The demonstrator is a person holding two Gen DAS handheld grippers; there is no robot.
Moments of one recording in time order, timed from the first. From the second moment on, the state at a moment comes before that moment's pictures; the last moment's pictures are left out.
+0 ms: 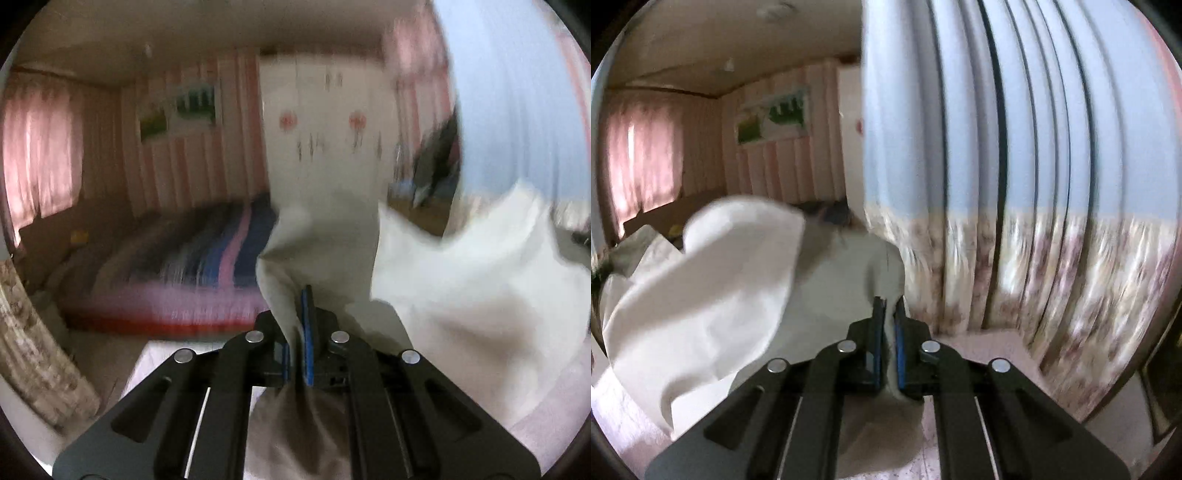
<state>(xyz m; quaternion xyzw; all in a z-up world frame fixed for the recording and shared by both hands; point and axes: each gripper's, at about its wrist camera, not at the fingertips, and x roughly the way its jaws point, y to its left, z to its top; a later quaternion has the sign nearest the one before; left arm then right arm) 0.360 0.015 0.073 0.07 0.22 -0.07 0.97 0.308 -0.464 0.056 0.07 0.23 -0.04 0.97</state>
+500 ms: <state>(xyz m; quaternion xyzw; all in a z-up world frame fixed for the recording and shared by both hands) 0.403 0.023 -0.034 0.05 0.38 -0.11 0.92 0.311 -0.478 -0.036 0.11 0.33 -0.03 0.94</state>
